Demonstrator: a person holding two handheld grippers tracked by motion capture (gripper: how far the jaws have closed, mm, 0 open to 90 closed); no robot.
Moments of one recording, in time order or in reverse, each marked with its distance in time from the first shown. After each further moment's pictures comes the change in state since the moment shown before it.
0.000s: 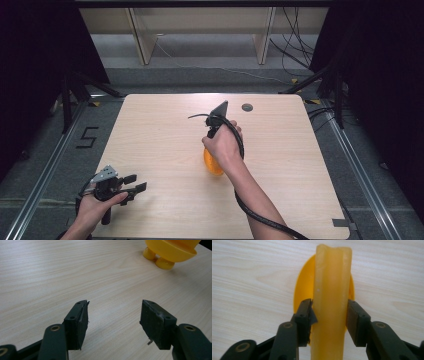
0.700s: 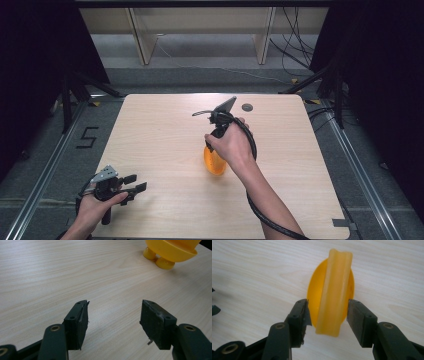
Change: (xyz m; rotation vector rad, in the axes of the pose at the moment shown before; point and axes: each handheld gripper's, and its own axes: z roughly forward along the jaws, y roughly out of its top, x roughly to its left) left arm 0.000 0.000 0.000 0.003 0.010 0.002; right arm -0.011 -0.025 -0.043 -0.101 0.088 -0.095
